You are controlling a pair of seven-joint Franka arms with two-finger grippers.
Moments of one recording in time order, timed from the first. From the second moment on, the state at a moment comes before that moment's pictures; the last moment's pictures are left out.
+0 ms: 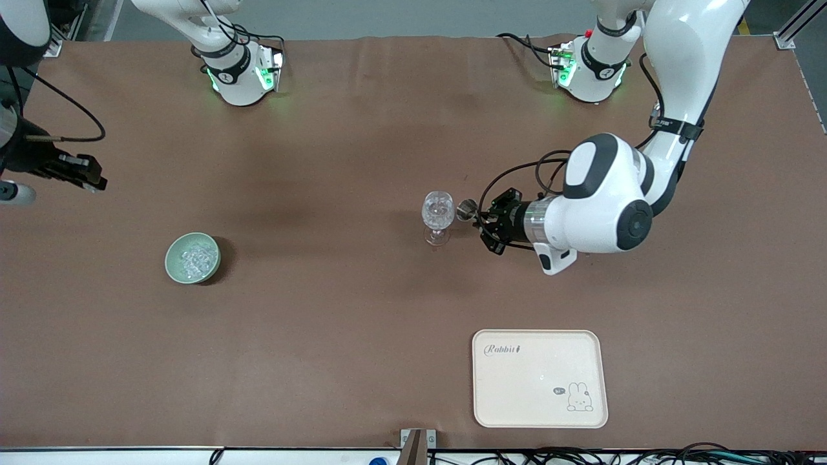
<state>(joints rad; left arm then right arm) -0.14 0.50 -0.38 -1.58 -0.41 1.91 -1.58 0.01 -0.07 -0.08 -1.76 0.00 1.62 0.03</state>
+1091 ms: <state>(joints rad) -0.28 0.50 -0.38 -1.58 -0.12 1.91 -1.86 0.02 -0.01 -0.07 -1.61 0.00 1.60 -0.01</state>
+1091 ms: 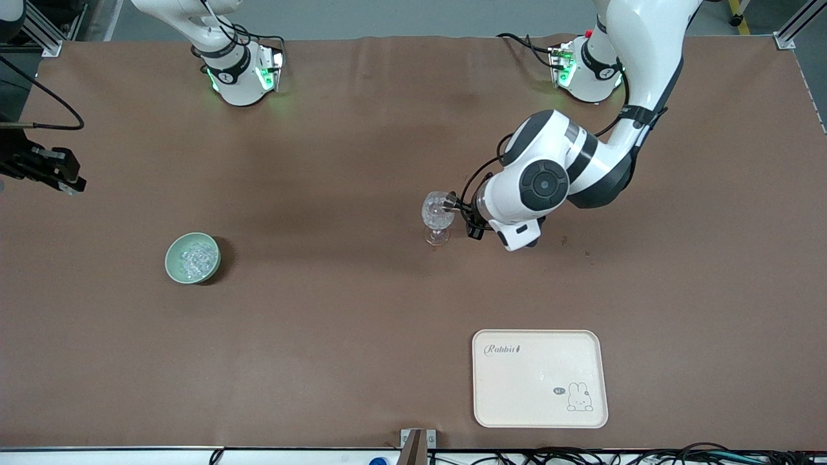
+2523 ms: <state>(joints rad) -0.34 0.49 -0.38 -1.57 0.02 1.91 -2.02 0.03 -0.01 -0.07 -1.61 0.00 1.58 -0.01</state>
